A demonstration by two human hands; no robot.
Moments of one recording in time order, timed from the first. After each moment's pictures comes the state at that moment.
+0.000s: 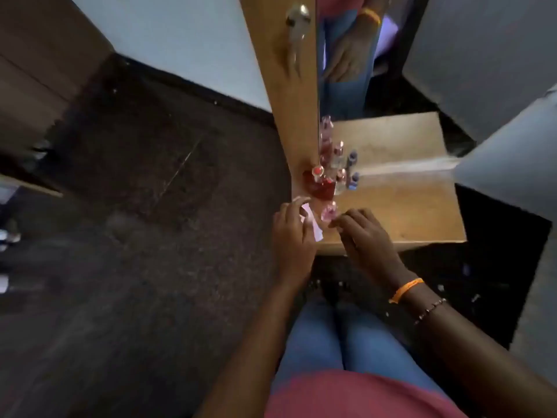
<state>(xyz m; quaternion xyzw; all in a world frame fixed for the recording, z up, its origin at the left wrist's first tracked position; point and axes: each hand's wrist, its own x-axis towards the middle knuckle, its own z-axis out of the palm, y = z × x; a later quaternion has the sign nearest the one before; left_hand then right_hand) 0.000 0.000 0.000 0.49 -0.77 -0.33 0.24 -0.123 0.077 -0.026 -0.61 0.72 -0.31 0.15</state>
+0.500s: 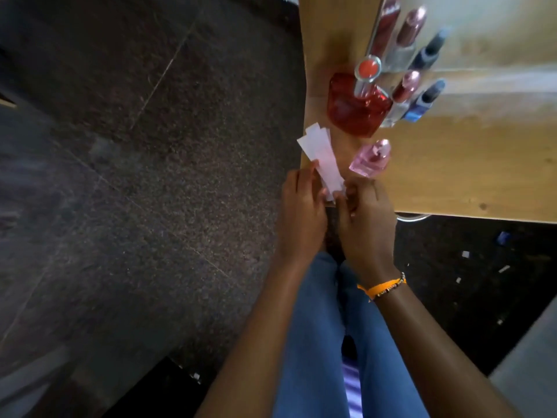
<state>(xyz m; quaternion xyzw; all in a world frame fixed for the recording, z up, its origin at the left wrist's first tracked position) 0.004 -0.015 -0.158 0.53 -0.74 -0.38 0.16 -0.074 0.039 -0.158 -0.40 0.84 -0.32 0.16</state>
